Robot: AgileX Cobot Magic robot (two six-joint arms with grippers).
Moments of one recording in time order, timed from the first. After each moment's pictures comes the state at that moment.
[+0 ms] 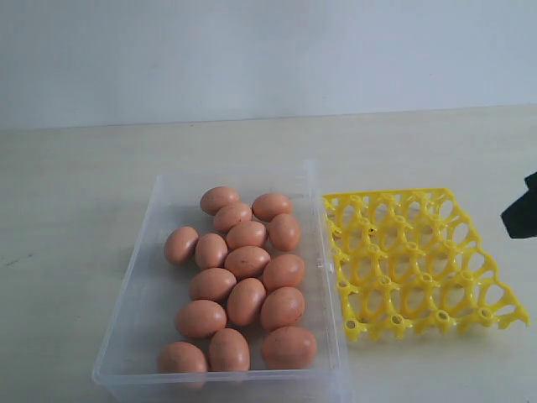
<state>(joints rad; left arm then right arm) 0.07 0.00 0.00 0.10 0.39 0.03 0.08 1.08 -0.88 0.35 1.07 -0.33</state>
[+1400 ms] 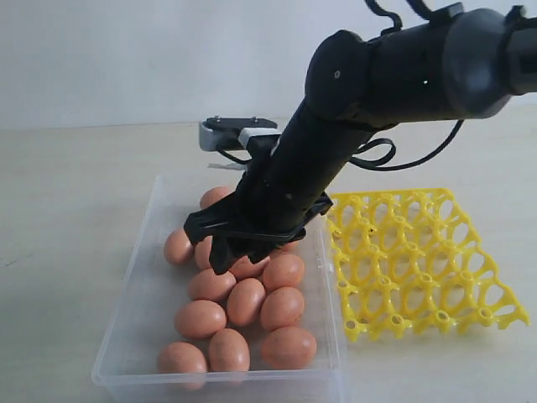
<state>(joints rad) 0.07 0.00 0.00 0.10 0.39 0.03 0.66 1.90 -1.32 0.48 0.81 -0.19</state>
